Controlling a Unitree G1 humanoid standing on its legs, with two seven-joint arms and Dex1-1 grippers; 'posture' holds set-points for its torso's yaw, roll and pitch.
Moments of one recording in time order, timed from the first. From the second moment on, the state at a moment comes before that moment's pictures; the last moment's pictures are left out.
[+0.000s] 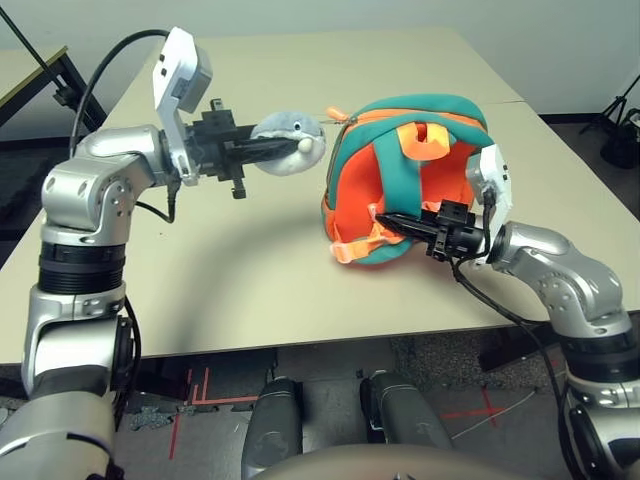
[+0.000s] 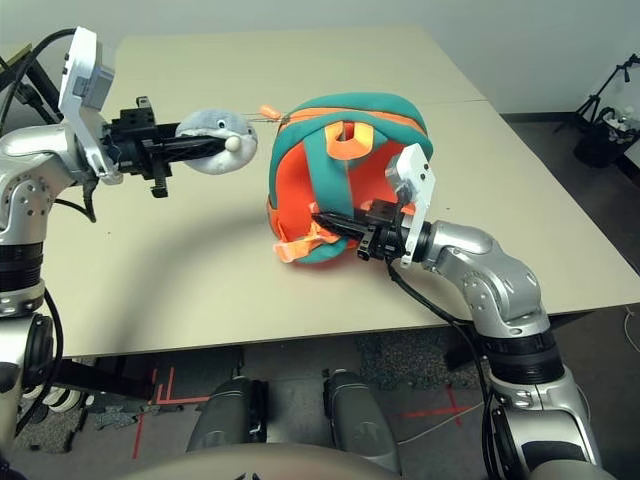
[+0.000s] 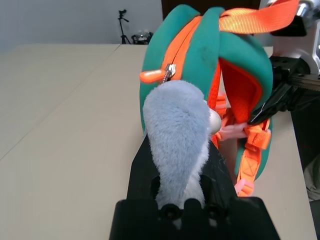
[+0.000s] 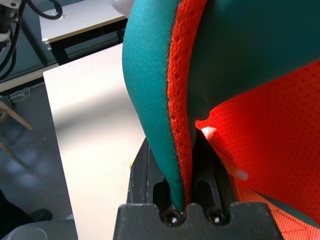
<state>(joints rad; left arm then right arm) -0.71 0.73 0.07 0.00 -0.57 0.67 -1.10 -0.35 -0.50 0.02 -0.24 0.63 0.63 0.86</state>
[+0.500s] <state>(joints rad) -0.51 0.61 0.05 0.02 -0.57 0.66 -1.02 -0.37 -0.50 0.03 -0.23 0.61 0.63 0.87</state>
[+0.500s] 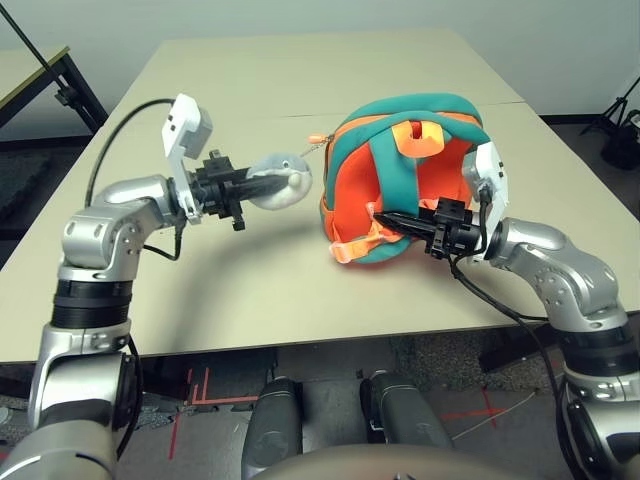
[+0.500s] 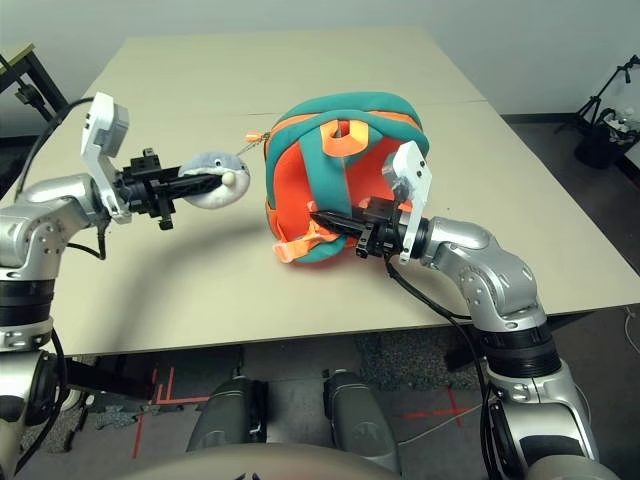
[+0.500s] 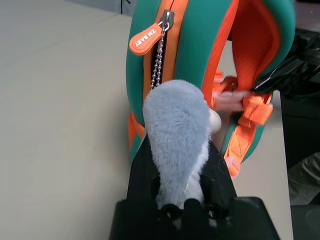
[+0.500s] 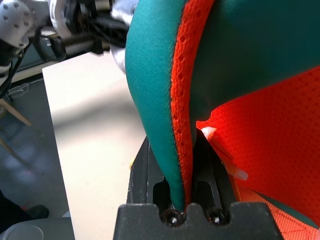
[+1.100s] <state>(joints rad) -0.40 0.57 -0.03 0.14 -0.51 0.62 -1.03 -0.37 -0.49 0.03 -0.23 0.60 0.63 0.87</state>
